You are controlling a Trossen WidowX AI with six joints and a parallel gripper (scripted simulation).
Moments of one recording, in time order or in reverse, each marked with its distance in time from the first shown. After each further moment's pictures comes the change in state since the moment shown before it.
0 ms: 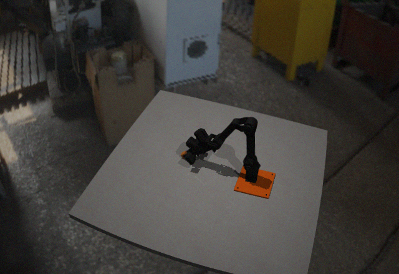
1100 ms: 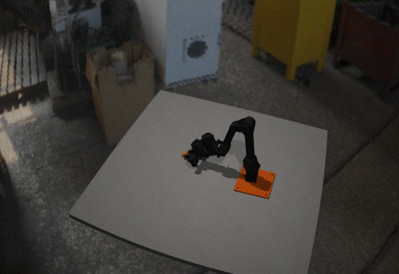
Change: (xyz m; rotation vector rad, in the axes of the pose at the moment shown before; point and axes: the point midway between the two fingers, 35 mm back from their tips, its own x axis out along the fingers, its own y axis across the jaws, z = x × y) arm -0.009 0.001 -0.009 -0.016 -0.208 0.015
